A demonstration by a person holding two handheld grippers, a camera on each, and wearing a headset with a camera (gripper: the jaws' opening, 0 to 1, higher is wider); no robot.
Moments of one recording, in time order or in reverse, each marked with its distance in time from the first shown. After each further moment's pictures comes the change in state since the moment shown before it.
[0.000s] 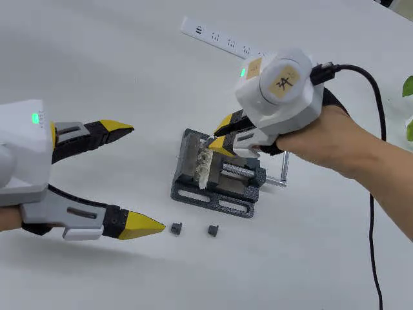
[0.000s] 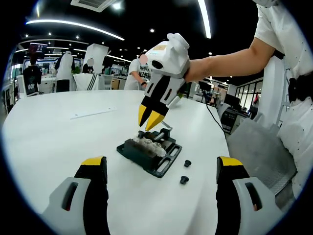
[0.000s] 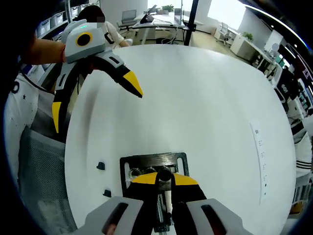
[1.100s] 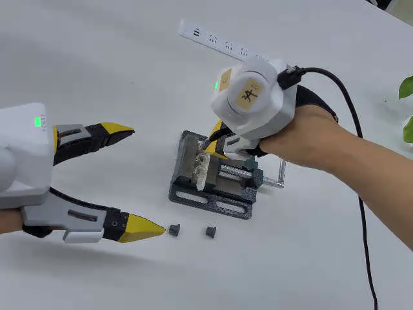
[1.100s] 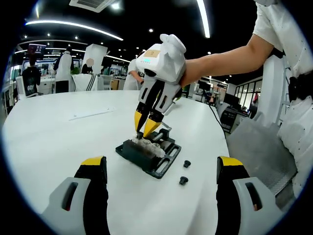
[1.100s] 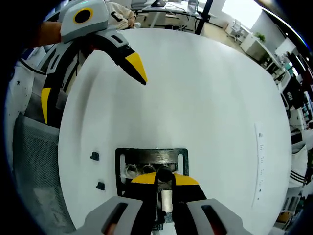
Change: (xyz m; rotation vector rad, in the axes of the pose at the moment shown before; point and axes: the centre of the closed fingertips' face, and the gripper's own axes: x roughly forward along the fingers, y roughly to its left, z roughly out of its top) left arm 0.001 -0.002 0.001 0.008 0.002 -0.003; right arm 0.018 -0.002 -0.006 -0.091 0.137 -0.011
